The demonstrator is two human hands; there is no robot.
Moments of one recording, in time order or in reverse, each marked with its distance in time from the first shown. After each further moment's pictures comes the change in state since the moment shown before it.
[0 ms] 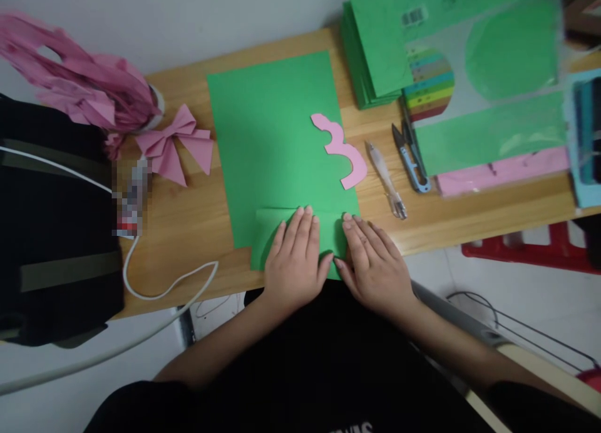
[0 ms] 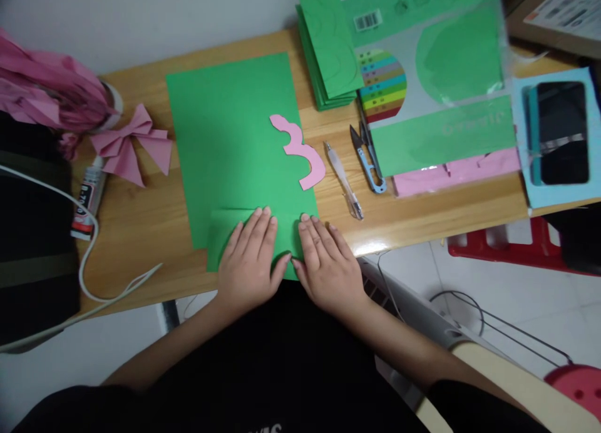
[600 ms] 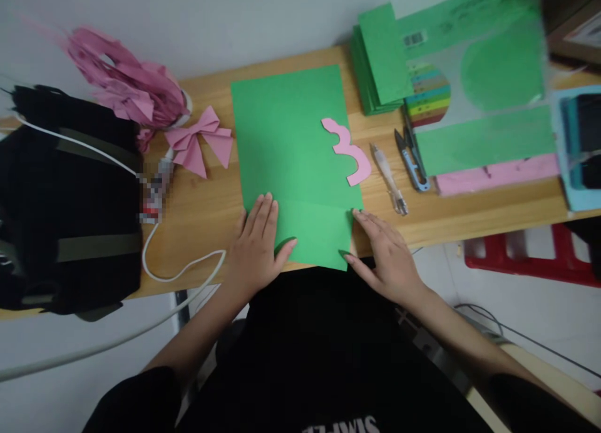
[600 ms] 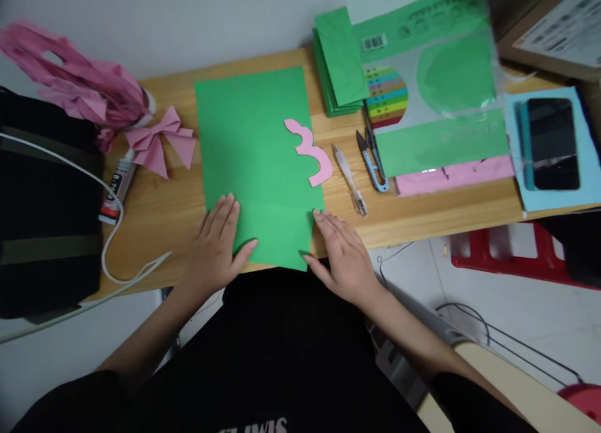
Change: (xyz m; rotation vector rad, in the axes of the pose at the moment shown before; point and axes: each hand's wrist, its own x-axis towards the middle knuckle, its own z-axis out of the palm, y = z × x) left_hand -0.028 -0.063 -0.016 -0.012 -0.049 -0.100; right_hand -0.008 0.020 -0.001 0.312 -0.001 0.031
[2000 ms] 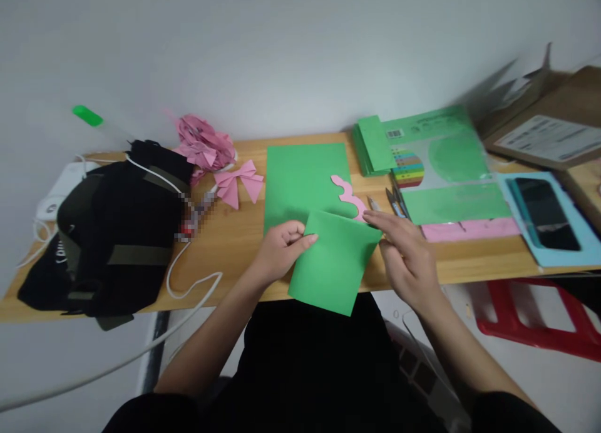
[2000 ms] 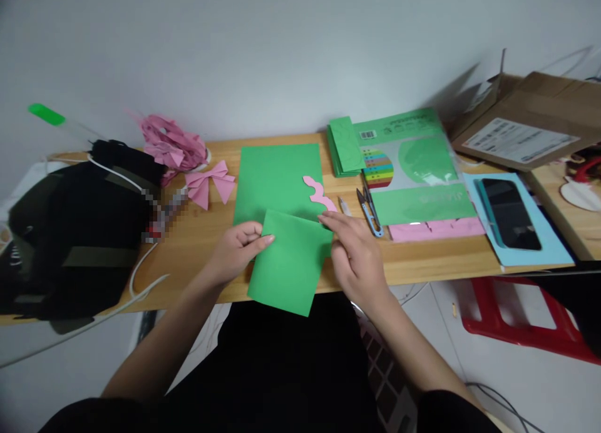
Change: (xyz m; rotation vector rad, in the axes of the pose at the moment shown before) left_hand 0.062 0.015 -0.041 -1.255 -0.055 -0.365; right_hand 0.069 -0.004 -0.047 0.282 0.294 -0.016
